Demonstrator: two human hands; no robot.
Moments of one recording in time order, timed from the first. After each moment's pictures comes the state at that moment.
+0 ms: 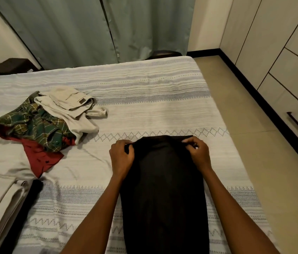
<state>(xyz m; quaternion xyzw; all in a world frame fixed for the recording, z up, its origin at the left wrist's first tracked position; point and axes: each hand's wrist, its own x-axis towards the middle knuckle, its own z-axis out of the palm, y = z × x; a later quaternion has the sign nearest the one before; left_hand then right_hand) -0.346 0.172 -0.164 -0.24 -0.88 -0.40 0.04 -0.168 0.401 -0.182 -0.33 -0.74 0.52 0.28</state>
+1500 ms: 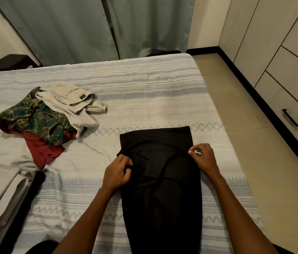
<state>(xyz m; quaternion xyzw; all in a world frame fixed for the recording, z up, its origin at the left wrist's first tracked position) -0.314 0.098 -0.186 -0.45 -0.85 -0.28 0.00 -0.110 0.399 -0.202 -0.35 -0.80 0.43 0.21</state>
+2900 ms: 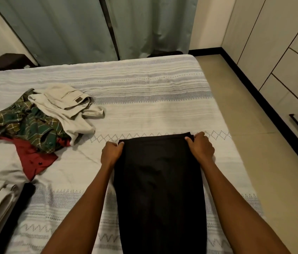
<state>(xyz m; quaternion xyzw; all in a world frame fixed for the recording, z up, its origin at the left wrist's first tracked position) -0.423 0.179 -0.194 -0.06 -0.91 -0.37 -0.17 -0.207 0.448 -0.194 -0.52 -0.80 0.28 0.07</state>
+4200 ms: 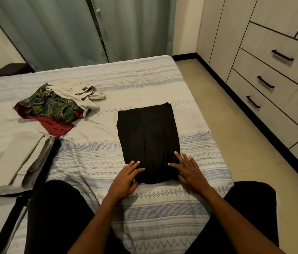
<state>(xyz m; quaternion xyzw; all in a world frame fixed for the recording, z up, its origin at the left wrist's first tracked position) -0.132 -0.040 -0.213 -0.60 -0.77 -0.20 -0.03 0.100 0.205 -0.216 -0.16 -0.97 0.14 0.09</state>
